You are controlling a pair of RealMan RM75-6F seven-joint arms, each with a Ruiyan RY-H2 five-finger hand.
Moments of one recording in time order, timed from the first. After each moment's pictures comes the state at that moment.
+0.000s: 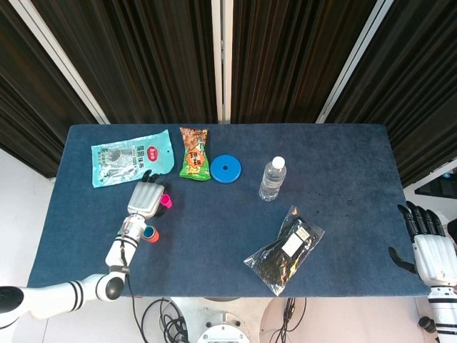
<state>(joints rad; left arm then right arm) -0.75 -1.66 -0.19 -1.34 0.93 1.01 0.51 0.06 -1.06 0.06 -1.69 -1.45 1.44 -0.04</state>
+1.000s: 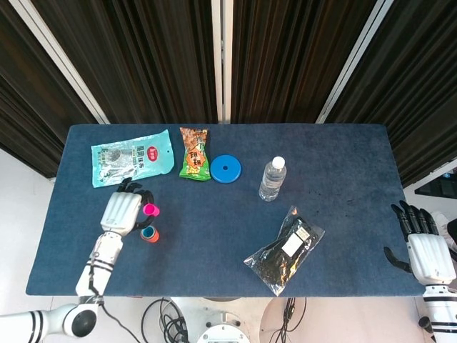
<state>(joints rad) -0.56 -1.40 -0.12 -1.80 1.07 1.26 0.48 0.07 -1.06 0.05 -1.71 -1.46 1.42 -0.07</state>
